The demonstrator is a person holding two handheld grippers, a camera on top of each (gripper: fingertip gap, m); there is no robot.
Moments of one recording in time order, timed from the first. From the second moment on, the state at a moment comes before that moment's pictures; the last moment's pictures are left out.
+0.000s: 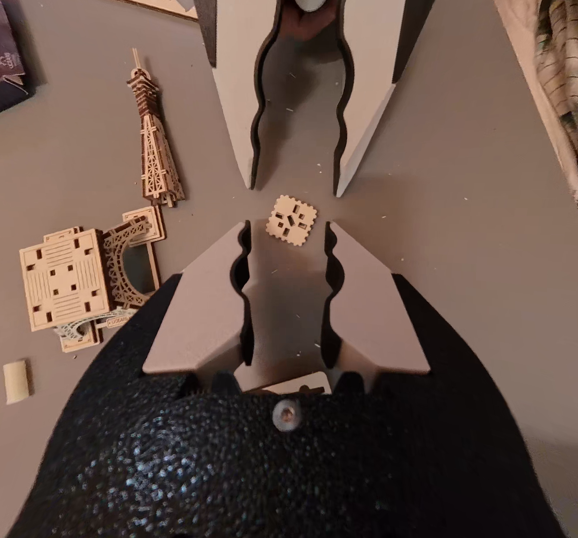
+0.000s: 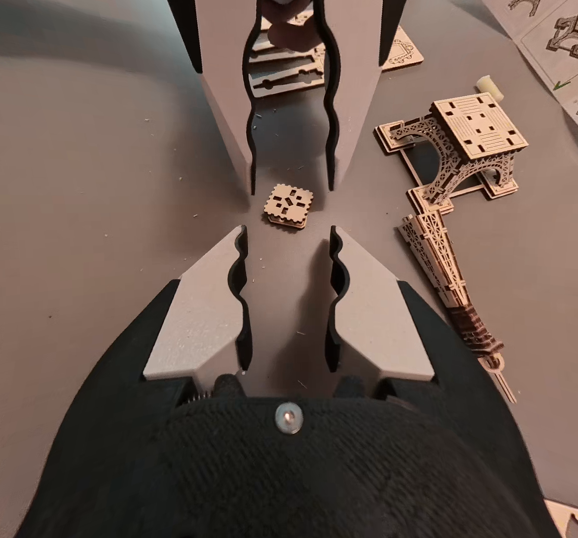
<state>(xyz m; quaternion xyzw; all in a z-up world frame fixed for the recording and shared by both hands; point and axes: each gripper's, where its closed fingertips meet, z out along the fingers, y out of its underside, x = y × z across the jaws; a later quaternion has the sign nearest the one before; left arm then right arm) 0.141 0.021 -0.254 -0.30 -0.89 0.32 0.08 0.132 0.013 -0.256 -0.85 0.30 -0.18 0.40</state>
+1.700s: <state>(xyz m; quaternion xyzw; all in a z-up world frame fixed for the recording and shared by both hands) 0.140 0.018 -0.262 -0.25 -0.93 0.27 0.01 0.136 0.020 -0.263 -0.86 0.30 -0.14 0.39</state>
